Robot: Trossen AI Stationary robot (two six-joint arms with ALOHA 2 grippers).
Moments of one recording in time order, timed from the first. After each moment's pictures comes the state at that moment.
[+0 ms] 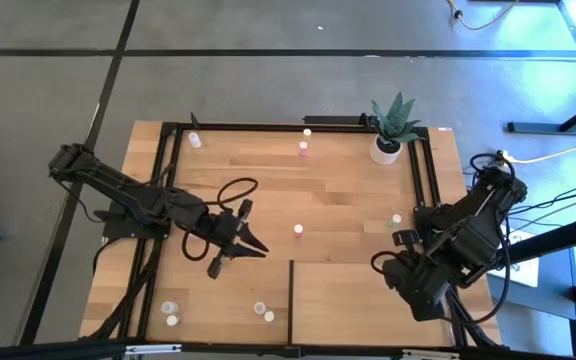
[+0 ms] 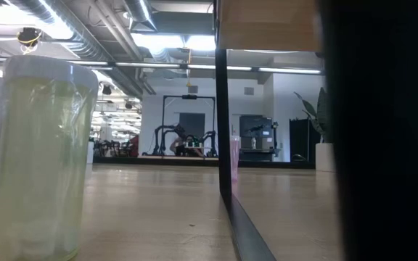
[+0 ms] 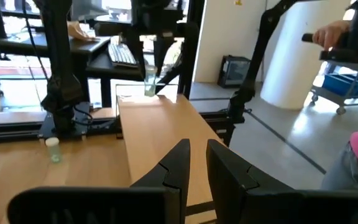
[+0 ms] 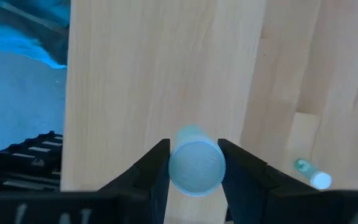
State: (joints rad) left arm -0.38 1.17 0.90 0.18 -0.03 -0.15; right arm 0.81 1.58 1.81 -1.57 0.06 0.66
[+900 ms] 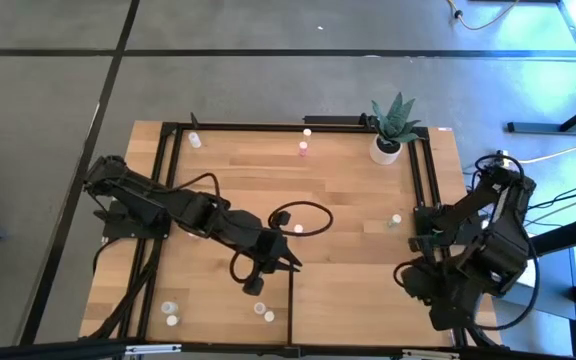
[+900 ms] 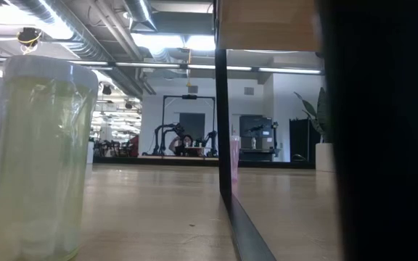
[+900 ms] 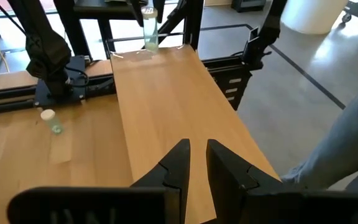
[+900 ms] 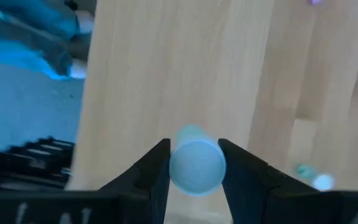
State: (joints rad) left arm -0.38 1.58 1.56 -0.41 -0.04 -0.09; right arm 0.96 1.53 1.81 -1.57 0.16 0.82
